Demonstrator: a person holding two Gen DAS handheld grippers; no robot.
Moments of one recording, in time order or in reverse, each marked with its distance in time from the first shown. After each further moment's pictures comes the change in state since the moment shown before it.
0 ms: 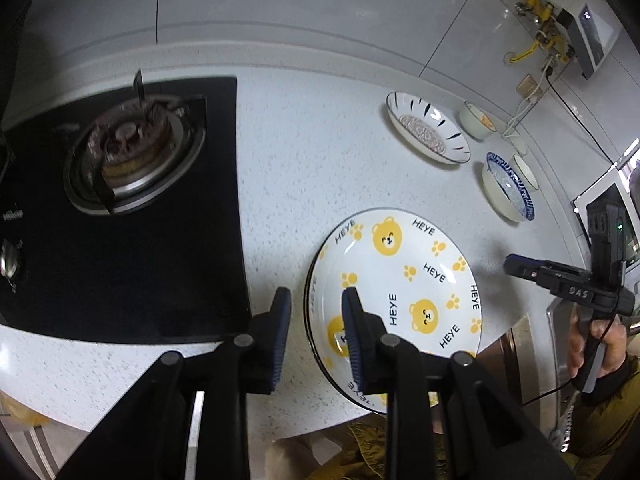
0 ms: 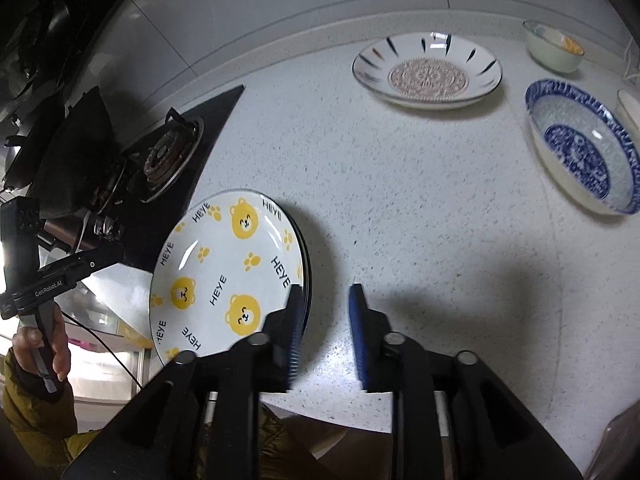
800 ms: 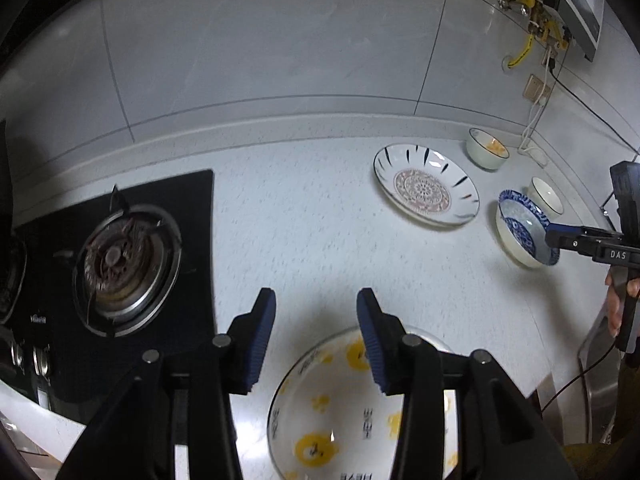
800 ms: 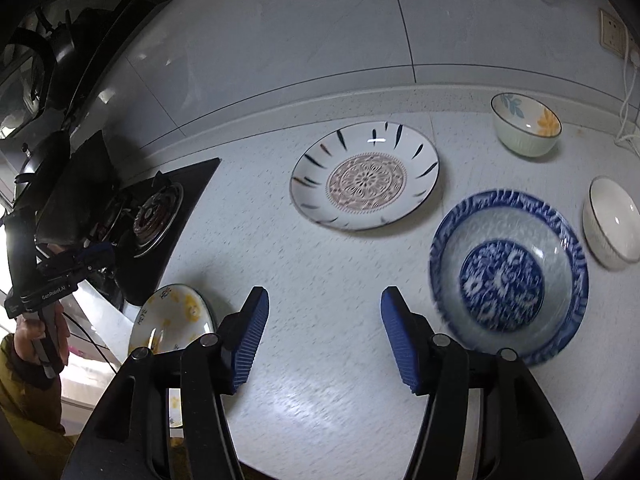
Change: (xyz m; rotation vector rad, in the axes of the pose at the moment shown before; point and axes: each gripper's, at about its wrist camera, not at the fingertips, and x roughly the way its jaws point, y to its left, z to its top) left arm 0.028 -0.086 0.093 0.125 -0.128 0.164; right arm -0.032 -0.099 0.101 -0.092 -0.086 0.033
